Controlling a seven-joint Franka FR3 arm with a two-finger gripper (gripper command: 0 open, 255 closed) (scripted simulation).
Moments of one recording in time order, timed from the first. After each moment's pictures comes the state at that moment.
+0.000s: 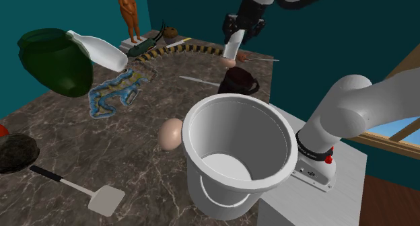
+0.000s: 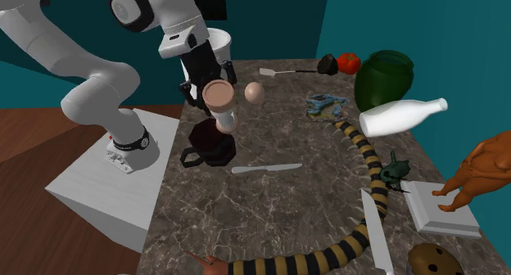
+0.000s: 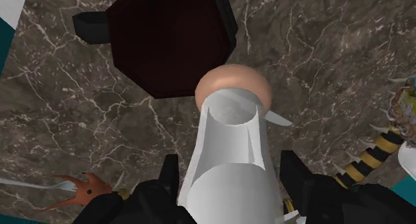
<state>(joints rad) -0.01 -0.75 0.06 -2.58 -0.05 2.16 0.64</state>
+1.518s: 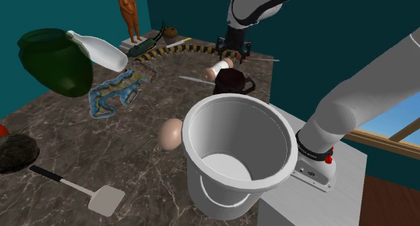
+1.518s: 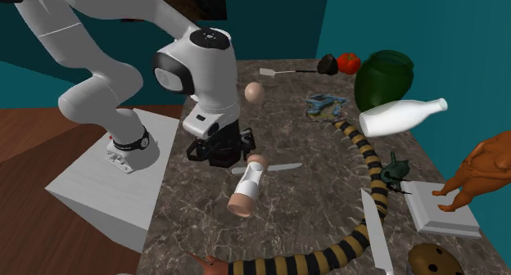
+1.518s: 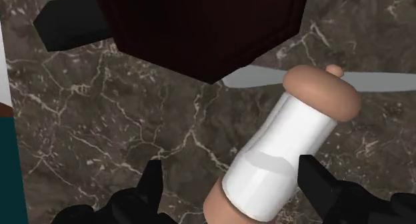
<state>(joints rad) -0.18 -0.27 0.05 -2.43 -0.03 2.20 0.95</state>
